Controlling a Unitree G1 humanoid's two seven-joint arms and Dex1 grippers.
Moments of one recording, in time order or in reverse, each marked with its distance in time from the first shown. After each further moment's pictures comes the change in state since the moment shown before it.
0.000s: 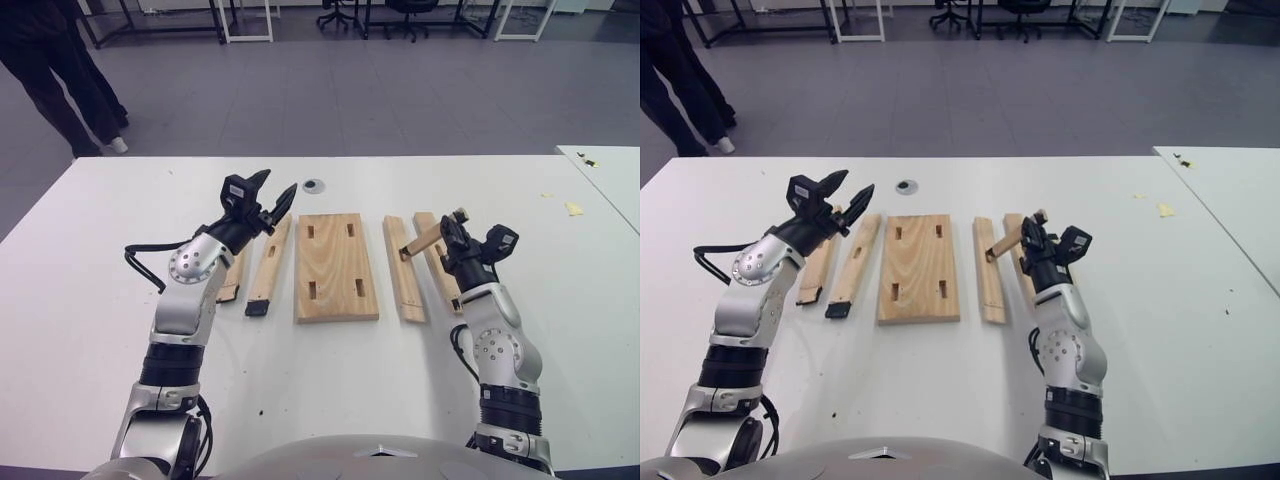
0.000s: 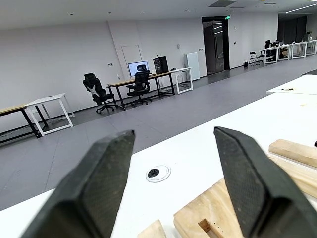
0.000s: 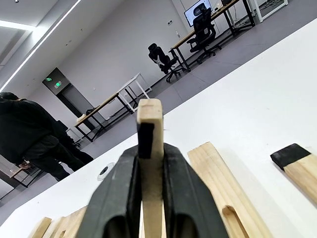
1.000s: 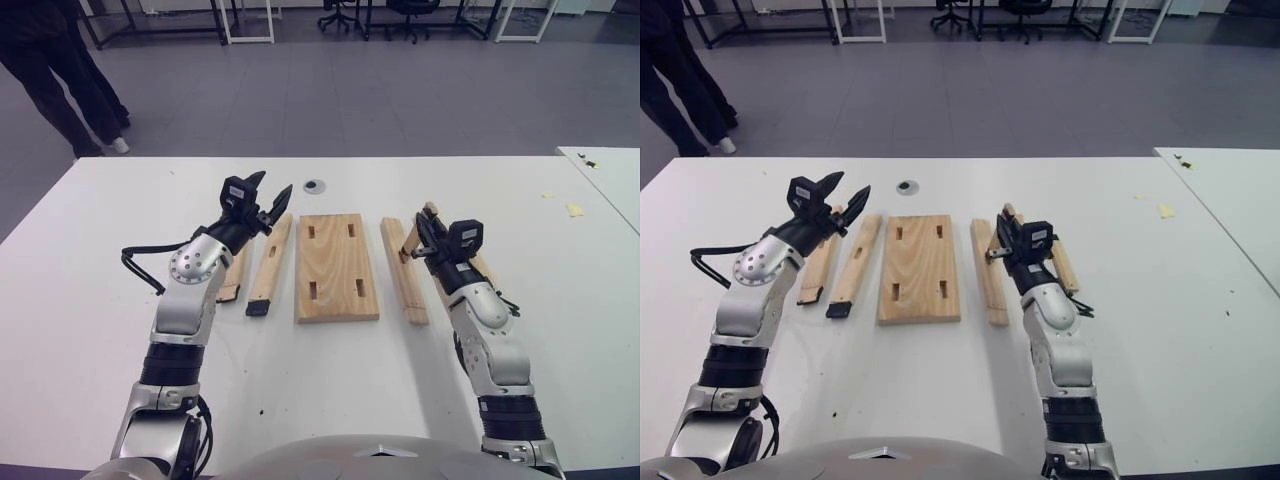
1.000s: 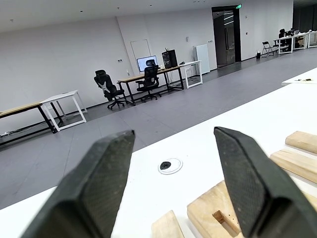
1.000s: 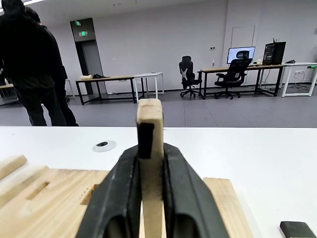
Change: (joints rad) left arm 0.000 0.000 0.000 0.017 0.051 -0.003 0.035; right arm 0.055 -0.097 0.216 -0.109 -0.369 -0.171 0.059
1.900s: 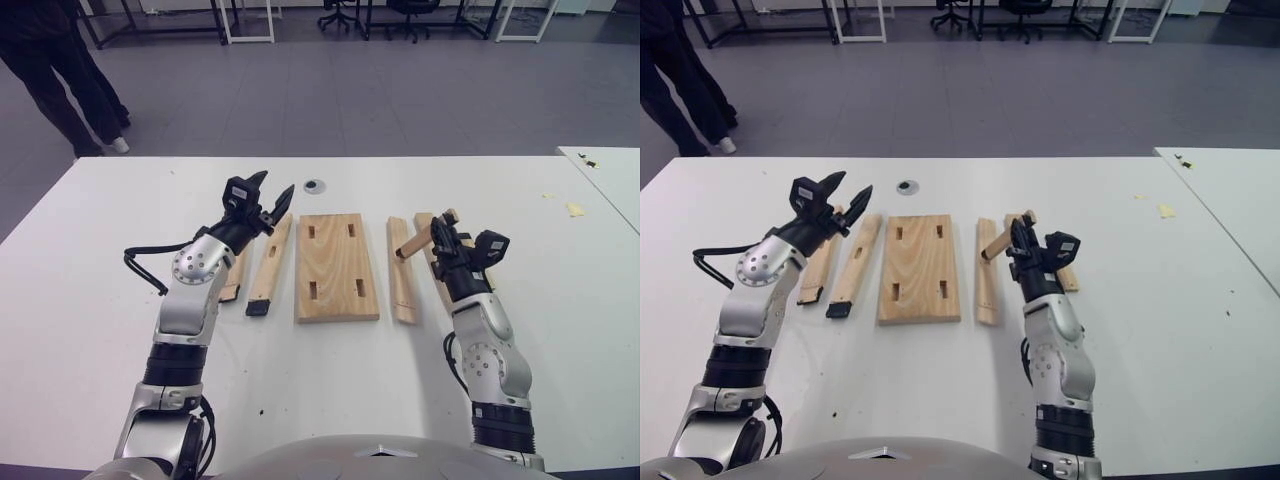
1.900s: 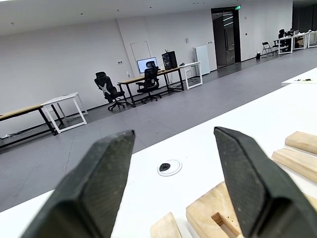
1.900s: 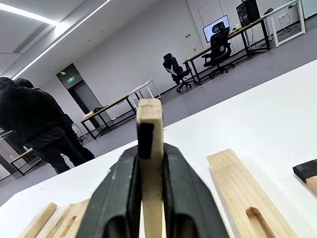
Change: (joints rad) left arm 0.000 -0.014 -0.004 0.001 0.019 -0.012 -0.002; right arm 0.037 0.129 -0.110 0.024 0.253 0.057 -0.018
